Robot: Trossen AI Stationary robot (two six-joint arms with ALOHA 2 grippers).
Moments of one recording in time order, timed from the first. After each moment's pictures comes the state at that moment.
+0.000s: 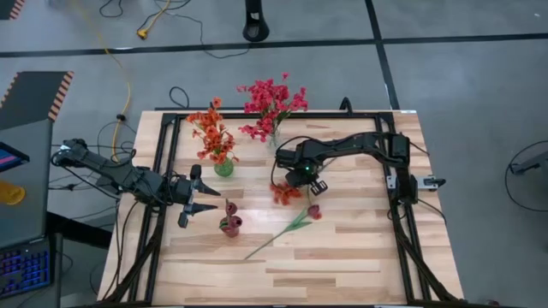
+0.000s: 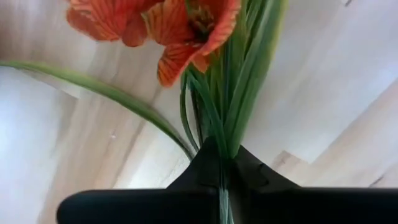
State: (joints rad) left arm -0.38 0.52 0.37 -0.01 -0.25 -0.10; right arm -0.19 2.02 1.38 -0.96 0.05 -0.73
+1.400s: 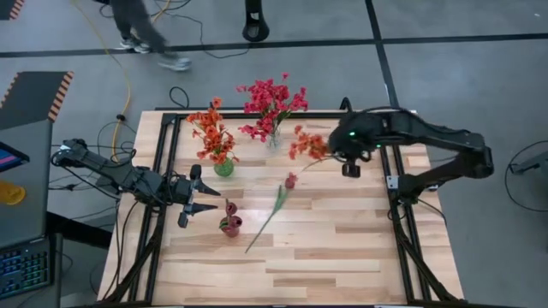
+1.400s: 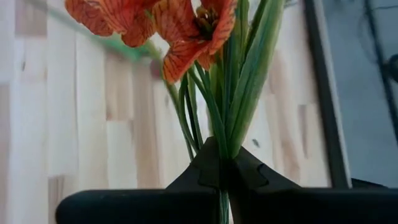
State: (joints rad) left arm -0.38 0.52 0.37 0.00 -0.25 -0.10; right arm -0.20 1.25 1.39 -1.16 0.10 -0.19
